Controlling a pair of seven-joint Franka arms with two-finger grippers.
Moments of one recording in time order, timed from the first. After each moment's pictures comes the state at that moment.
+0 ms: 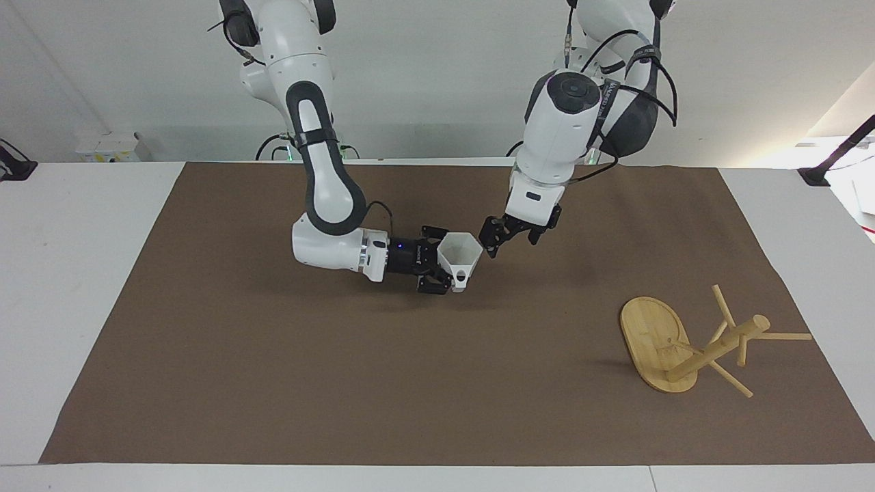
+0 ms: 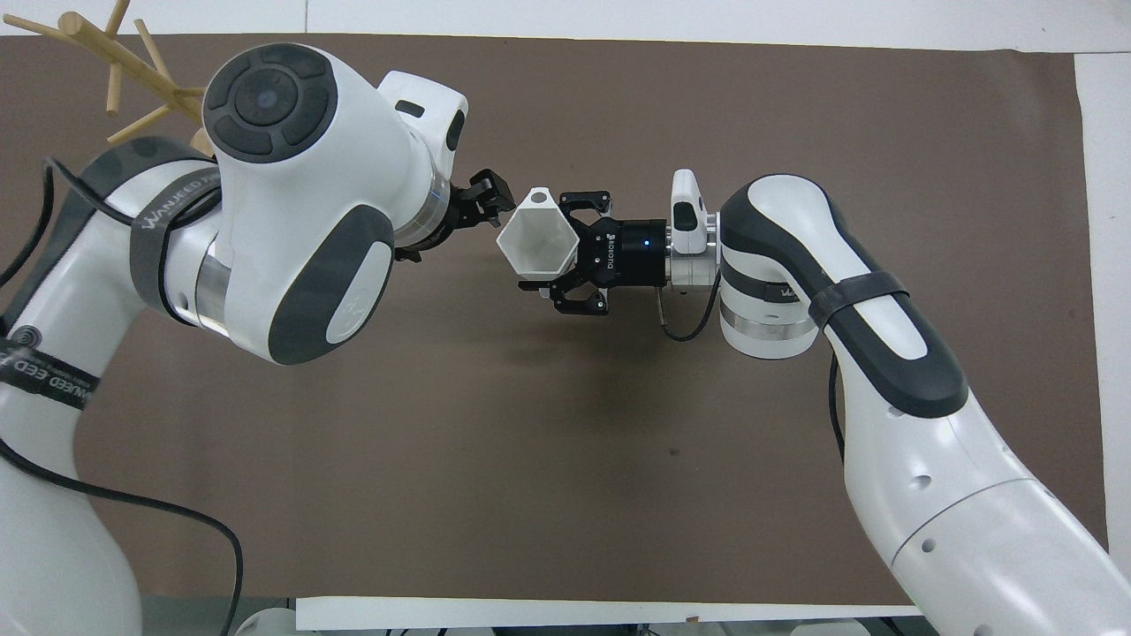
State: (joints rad) left arm -0.75 0.24 0.16 -1.58 -0.14 1.90 -0.85; right arm 0.41 0.41 -0.05 -1.92 1.71 2.02 -2.24
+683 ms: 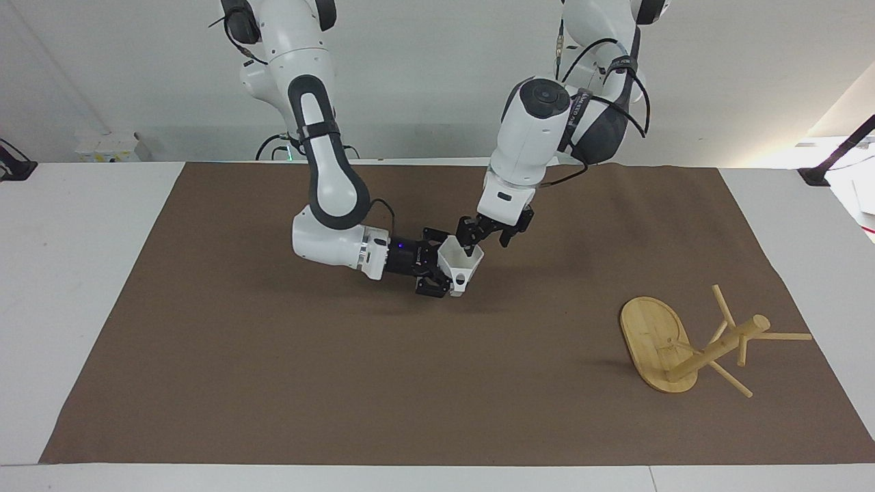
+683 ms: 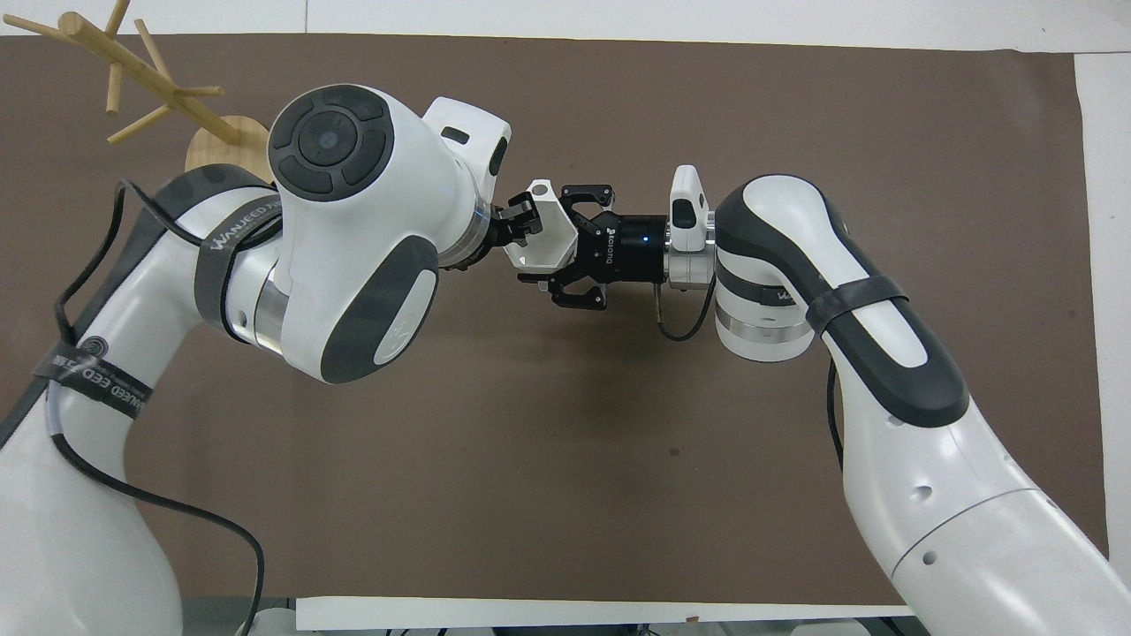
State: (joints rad) left arm -0.79 0.25 0.16 -1.63 -0.15 2.00 -0.83; right arm 0.42 0.41 -0.05 -1.92 1.71 2.07 -2.24
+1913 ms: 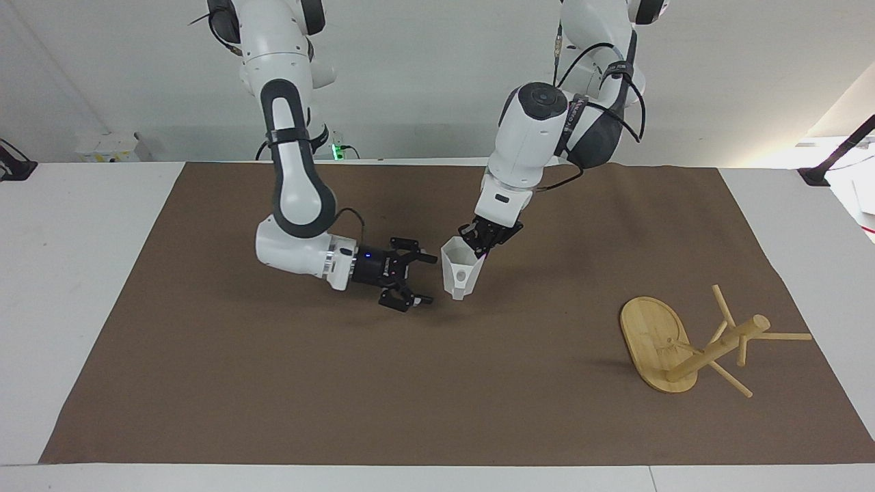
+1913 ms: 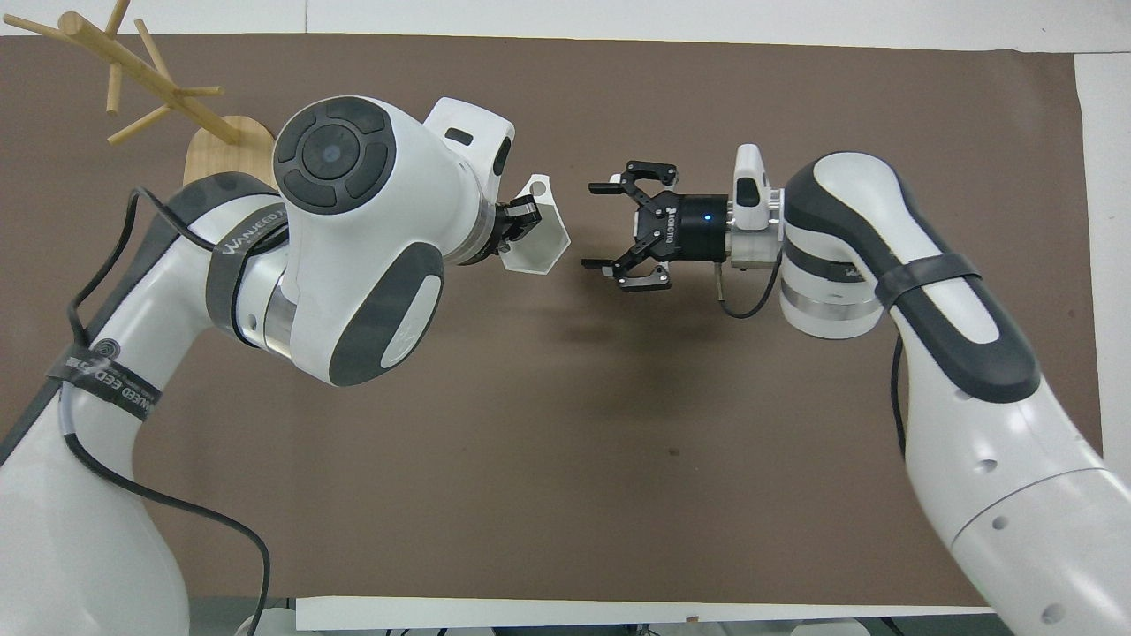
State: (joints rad) left arm -0.80 0.26 0.18 -1.64 -0.16 2.05 -0.84; right arm 0.23 0.40 -0.07 -1.92 1.53 1.97 -2.24
